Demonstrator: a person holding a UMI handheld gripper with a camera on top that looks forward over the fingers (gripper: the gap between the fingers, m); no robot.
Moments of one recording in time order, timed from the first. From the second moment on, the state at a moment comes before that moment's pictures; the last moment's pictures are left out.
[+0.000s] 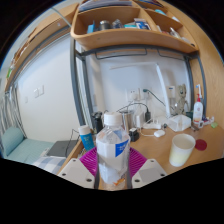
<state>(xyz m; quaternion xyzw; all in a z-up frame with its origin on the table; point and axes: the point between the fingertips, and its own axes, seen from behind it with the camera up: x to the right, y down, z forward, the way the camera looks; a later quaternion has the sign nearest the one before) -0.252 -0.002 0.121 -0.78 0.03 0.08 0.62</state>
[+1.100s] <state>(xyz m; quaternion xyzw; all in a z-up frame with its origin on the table) -0.104 0.041 0.149 -0.47 0.63 0.56 0.25</state>
